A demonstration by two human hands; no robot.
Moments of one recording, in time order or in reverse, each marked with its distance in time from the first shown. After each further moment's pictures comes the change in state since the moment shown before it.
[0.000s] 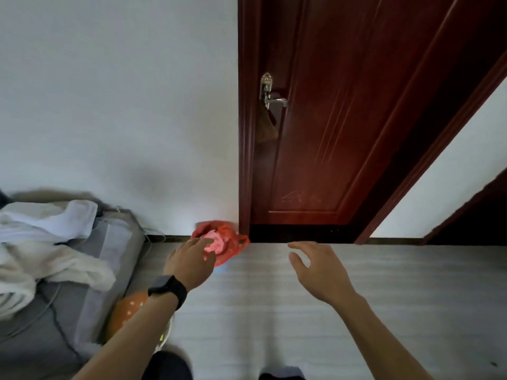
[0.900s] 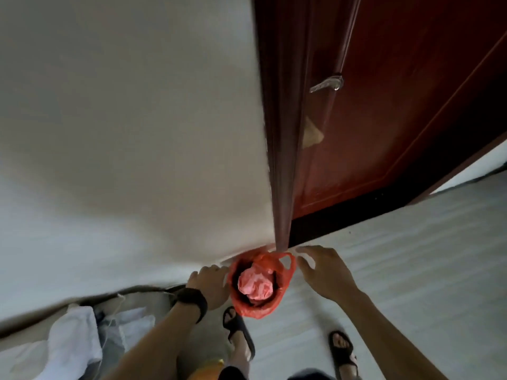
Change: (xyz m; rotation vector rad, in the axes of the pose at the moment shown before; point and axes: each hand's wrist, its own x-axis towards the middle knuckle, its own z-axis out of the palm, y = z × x) left_hand 0.473 -0.147 0.021 0.469 -0.700 0.202; right_hand 0.437 -0.057 0.165 0.170 -0.104 0.351
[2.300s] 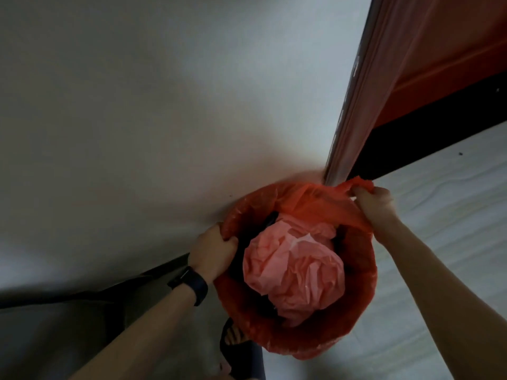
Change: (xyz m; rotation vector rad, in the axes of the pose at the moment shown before) left_hand 0.462 -0.117 0.394 -0.584 0.365 -0.121; right_hand 0.335 0.291 0.476 0.752 0.382 0.531
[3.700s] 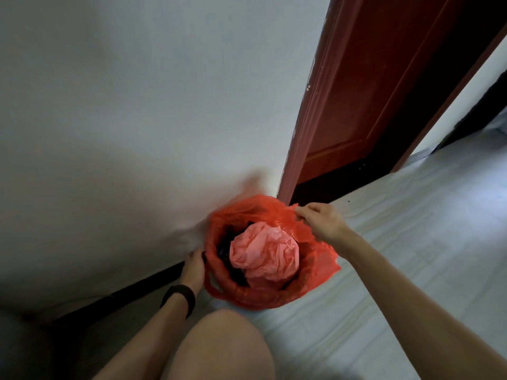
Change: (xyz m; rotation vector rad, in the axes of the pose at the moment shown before) left_hand -0.040 -0.055 0.017 -0.902 -0.107 -0.082; right_hand -0.226 -0.053 -0.037 -0.185 -0.048 -0.358
